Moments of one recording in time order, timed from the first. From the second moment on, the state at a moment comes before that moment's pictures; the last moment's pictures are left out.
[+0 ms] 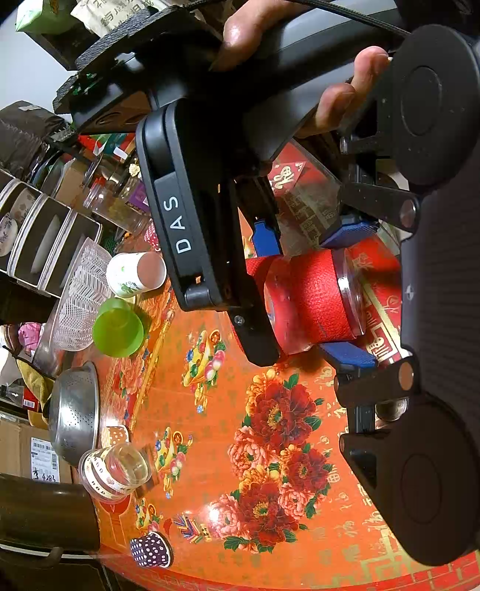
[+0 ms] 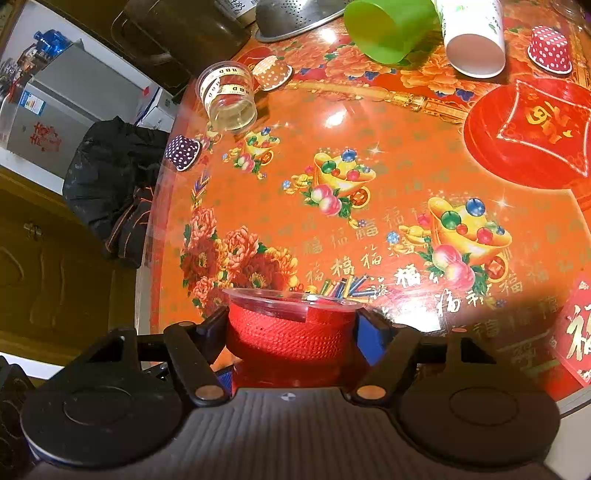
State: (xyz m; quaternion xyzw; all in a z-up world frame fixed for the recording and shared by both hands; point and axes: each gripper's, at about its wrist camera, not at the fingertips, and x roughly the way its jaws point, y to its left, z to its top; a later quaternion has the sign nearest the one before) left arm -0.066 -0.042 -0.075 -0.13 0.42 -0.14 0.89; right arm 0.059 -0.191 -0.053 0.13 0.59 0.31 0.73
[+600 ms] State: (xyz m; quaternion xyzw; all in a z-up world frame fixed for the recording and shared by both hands) left arm -0.093 -0.030 -0.076 -0.10 0.41 -0.17 0.89; right arm 0.062 -0.197 -0.056 0.14 0.59 0.31 0.73
